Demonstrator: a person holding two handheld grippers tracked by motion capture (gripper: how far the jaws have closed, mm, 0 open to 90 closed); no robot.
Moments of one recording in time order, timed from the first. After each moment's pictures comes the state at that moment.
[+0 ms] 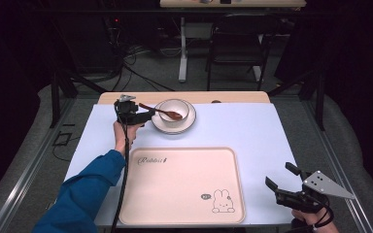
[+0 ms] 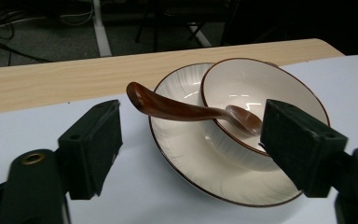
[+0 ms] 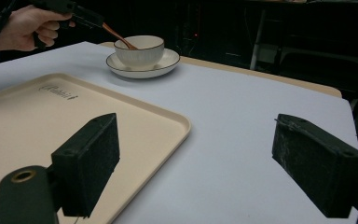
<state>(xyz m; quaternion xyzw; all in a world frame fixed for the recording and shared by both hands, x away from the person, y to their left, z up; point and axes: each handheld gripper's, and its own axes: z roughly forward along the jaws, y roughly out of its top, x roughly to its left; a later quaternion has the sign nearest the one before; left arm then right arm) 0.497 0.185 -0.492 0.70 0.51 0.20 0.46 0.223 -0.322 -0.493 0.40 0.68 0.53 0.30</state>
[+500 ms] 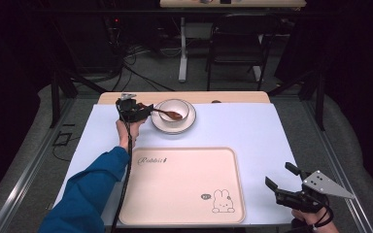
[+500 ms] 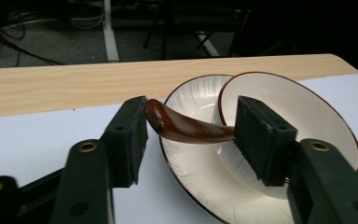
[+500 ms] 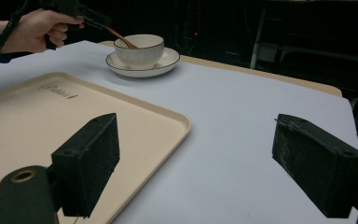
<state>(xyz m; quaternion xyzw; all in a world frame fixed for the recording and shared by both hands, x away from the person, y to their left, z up) 0.512 0.183 -0.502 0.68 0.53 0.20 0.47 0.224 -0.322 -0.494 0.40 0.69 0.53 0.30</state>
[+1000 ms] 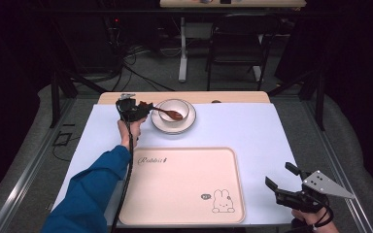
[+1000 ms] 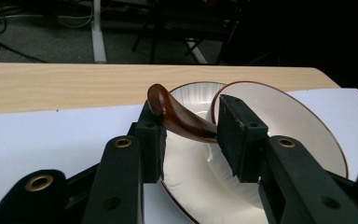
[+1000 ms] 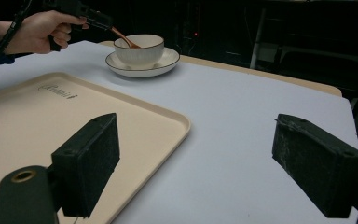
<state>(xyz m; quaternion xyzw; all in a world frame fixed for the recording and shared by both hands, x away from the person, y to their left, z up) 0.517 0.184 -0.504 0.66 0.53 0.18 0.50 0.224 -0.322 -0.494 0.40 0.69 0.53 0.30</state>
